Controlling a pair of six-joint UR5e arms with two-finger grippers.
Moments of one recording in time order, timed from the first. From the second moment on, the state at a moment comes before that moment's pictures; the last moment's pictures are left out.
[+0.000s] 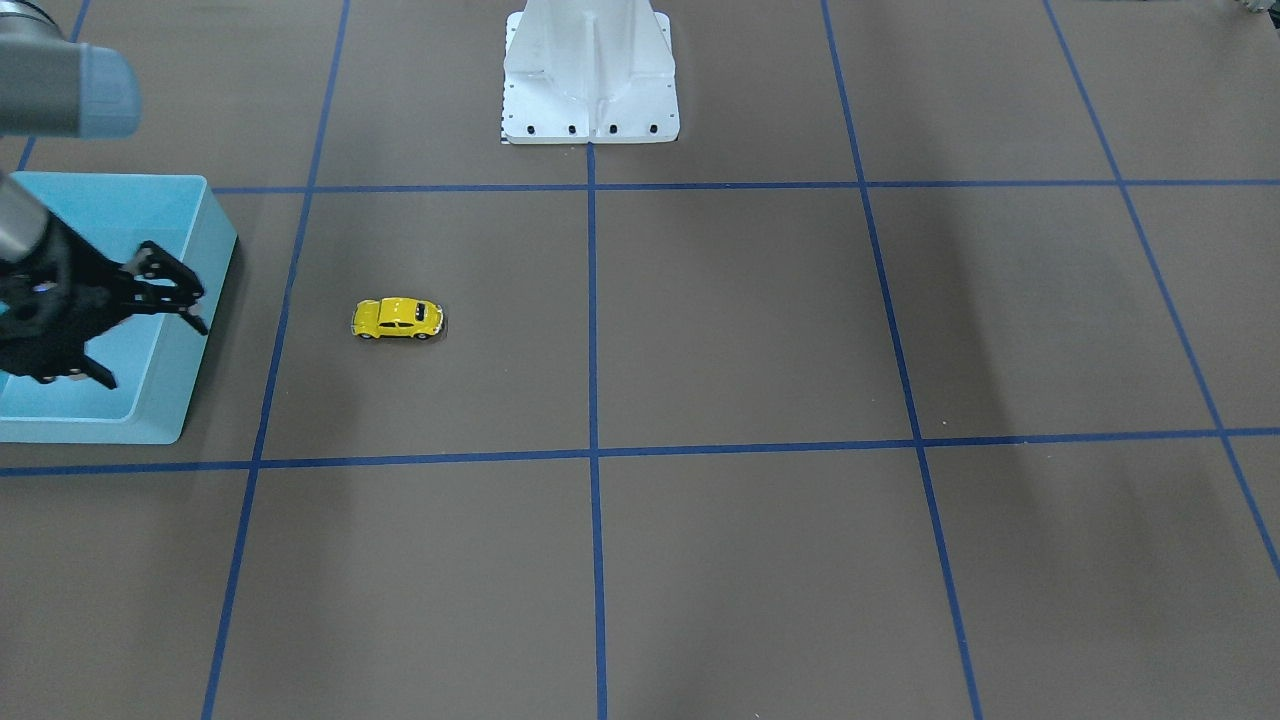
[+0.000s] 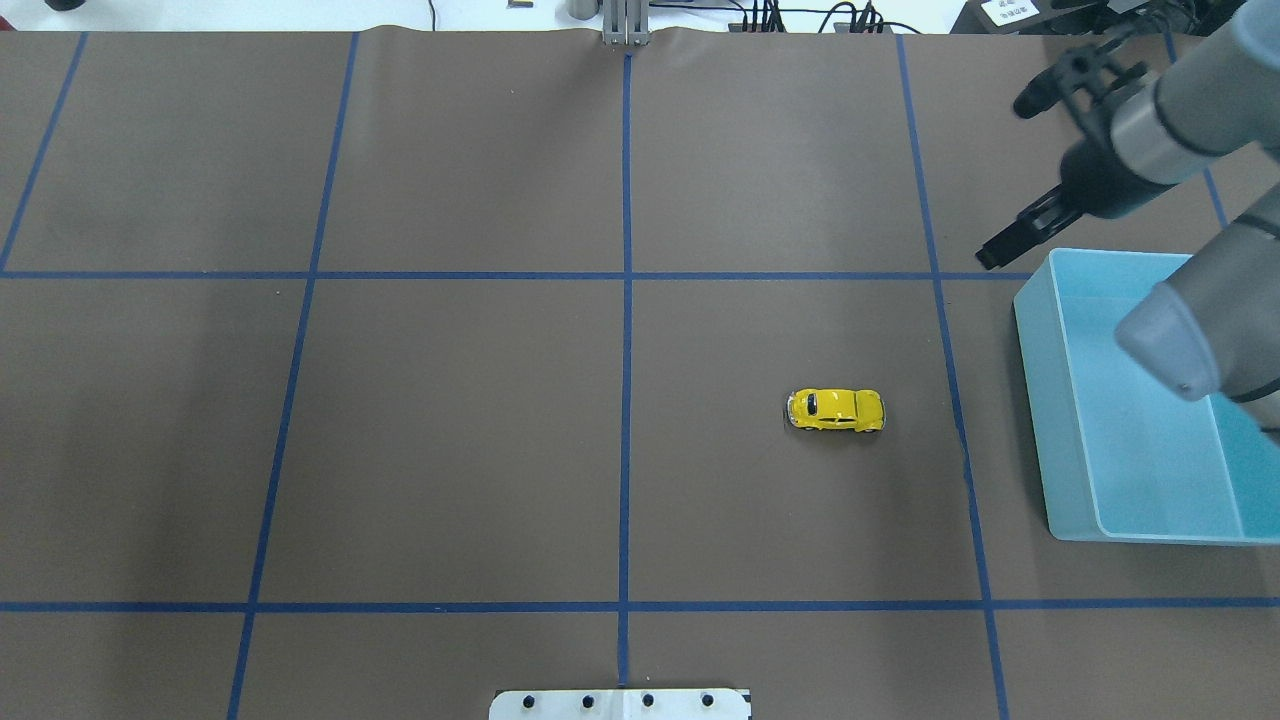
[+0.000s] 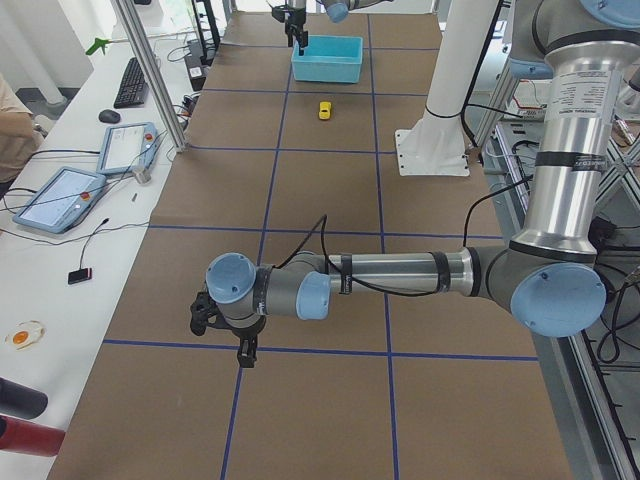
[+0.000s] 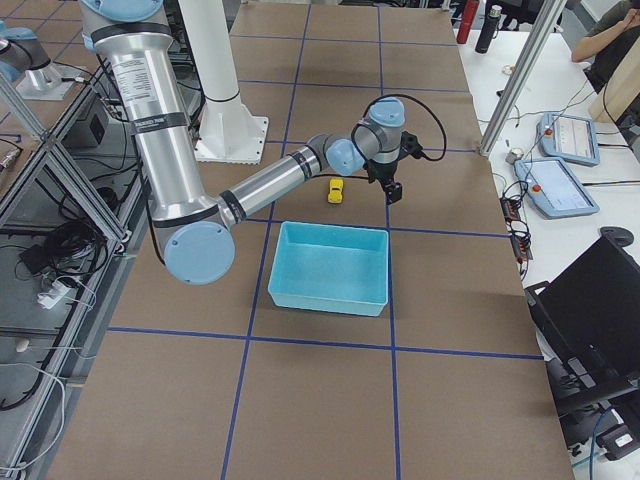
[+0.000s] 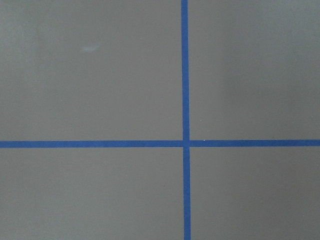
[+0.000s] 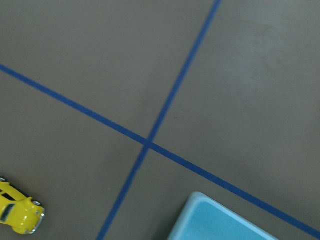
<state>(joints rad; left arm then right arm) -1.57 -1.66 -1.43 -1.70 -2.40 -0.06 0.97 -1.29 1.84 -1.46 2.18 0.19</state>
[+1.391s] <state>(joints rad) -1.57 -1.65 -1.43 -1.70 -2.39 -0.10 0.60 -1.37 1.81 -1.04 2.00 0.12</state>
